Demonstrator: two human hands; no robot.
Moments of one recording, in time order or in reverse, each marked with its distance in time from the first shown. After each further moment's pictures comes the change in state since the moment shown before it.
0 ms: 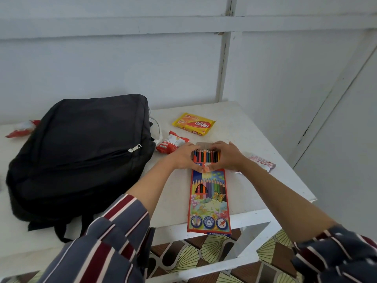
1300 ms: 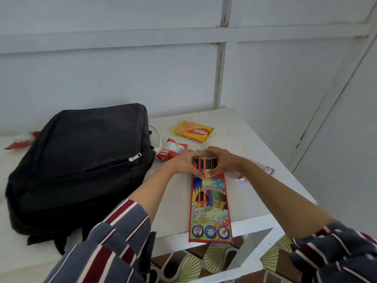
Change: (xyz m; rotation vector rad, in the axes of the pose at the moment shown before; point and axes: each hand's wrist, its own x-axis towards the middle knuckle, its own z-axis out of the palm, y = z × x) left_hand -0.004 0.009 -0.007 -0.103 -0.048 -0.067; right_hand 0.006 -0.005 -0.008 0.233 -0.164 0.058
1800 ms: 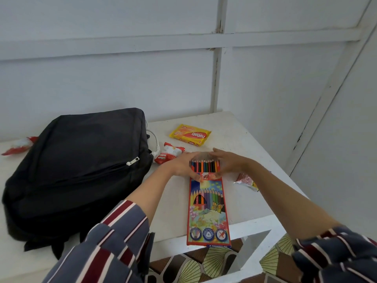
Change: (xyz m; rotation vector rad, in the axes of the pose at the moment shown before) left_hand -0.003 0.007 -0.003 0.029 -0.049 0.017; right_hand -0.009 0.012 -0.015 -0.116 -0.071 0.031
